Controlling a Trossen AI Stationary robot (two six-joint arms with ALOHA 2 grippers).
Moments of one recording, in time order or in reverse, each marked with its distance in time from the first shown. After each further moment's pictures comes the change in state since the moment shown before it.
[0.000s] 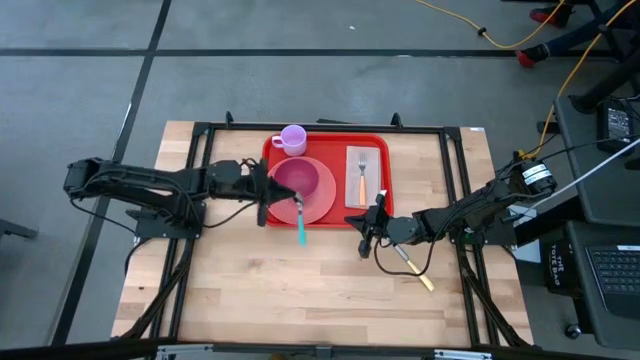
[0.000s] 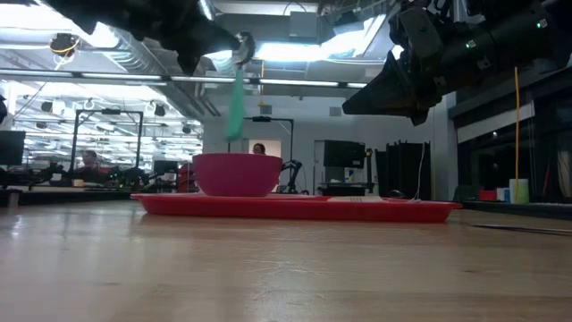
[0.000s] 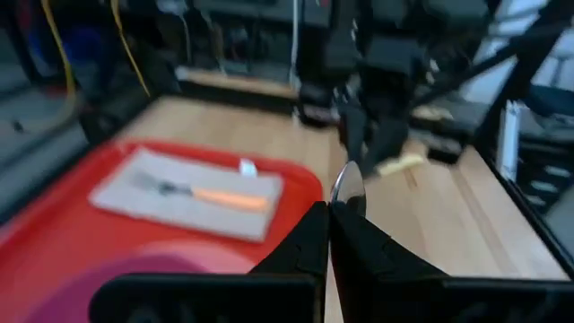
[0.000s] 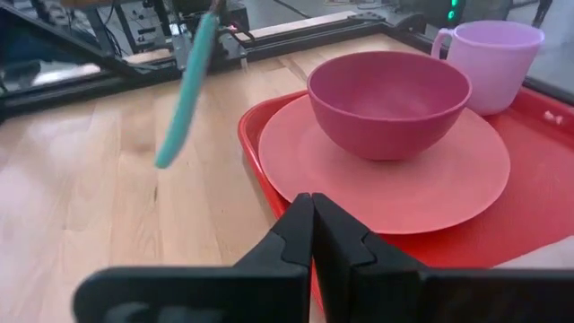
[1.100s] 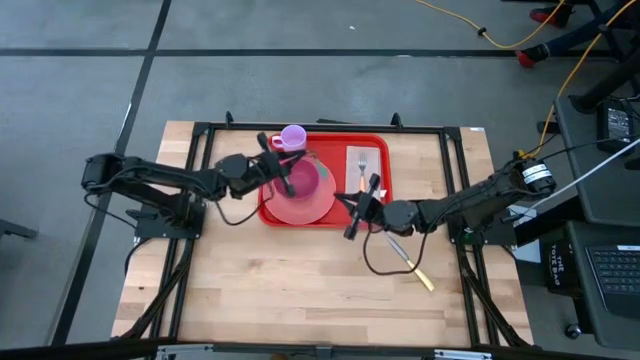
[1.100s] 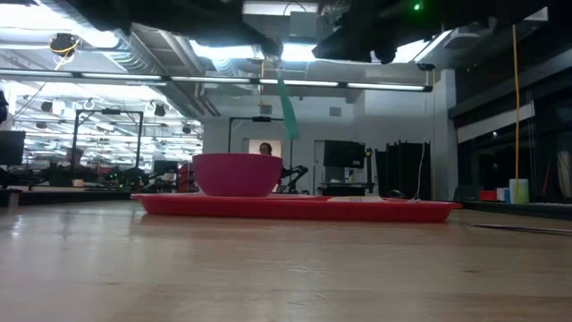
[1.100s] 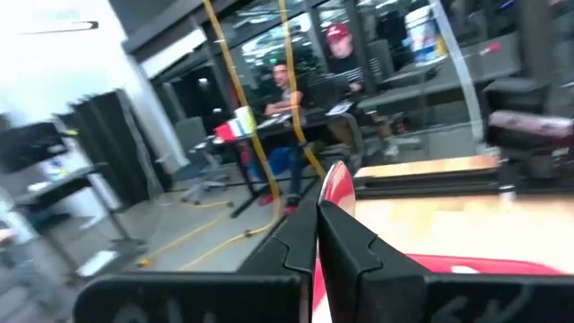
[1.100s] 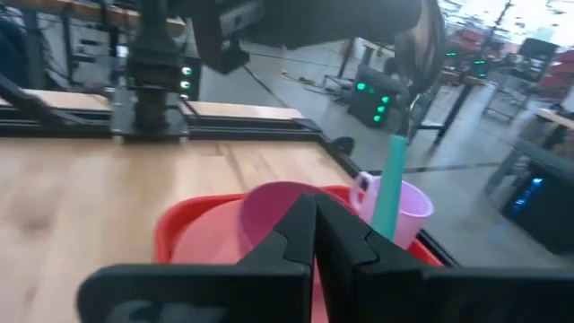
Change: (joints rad) left arm 0.027 0.229 0.069 0.469 -0.470 0.507; right arm -0.074 0.000 0.194 0.033 0.107 -0.467
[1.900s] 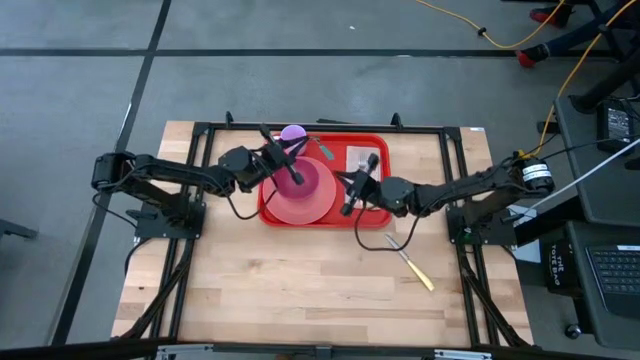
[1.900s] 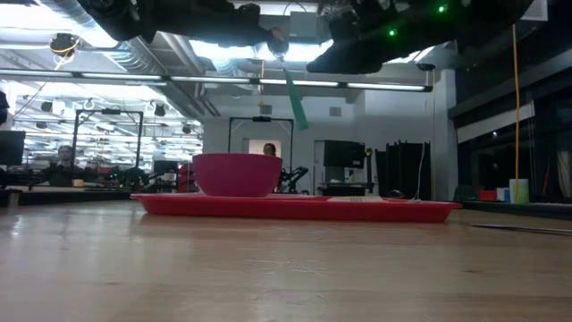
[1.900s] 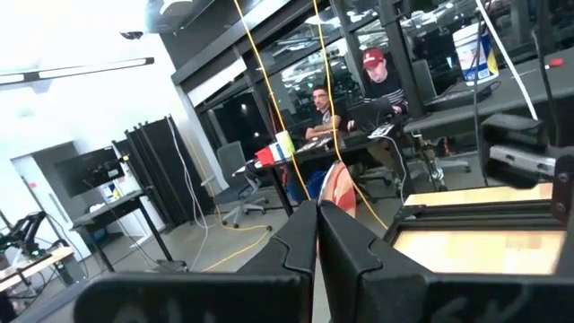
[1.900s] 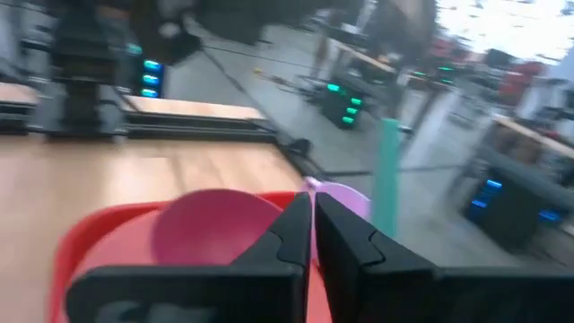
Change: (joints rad) left arm 0.069 0.108 0.041 0.198 -0.011 0.102; right arm -0.188 0.000 0.001 0.035 -0.100 -0.097
